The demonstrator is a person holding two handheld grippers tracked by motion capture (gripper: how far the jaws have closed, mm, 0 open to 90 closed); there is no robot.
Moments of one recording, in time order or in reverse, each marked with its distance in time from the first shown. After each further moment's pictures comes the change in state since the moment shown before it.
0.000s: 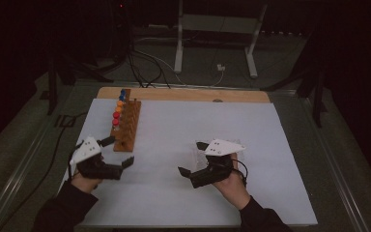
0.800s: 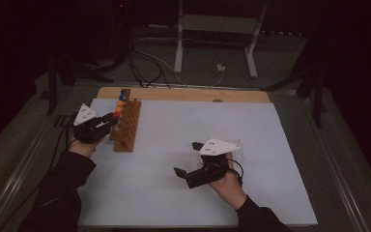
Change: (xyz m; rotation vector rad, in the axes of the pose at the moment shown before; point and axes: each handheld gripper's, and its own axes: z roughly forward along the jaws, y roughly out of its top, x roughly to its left) left arm 0.102 0.023 0.038 0.105 0.273 -0.057; right arm 0.006 0.004 0.009 0.009 0.016 -0.001
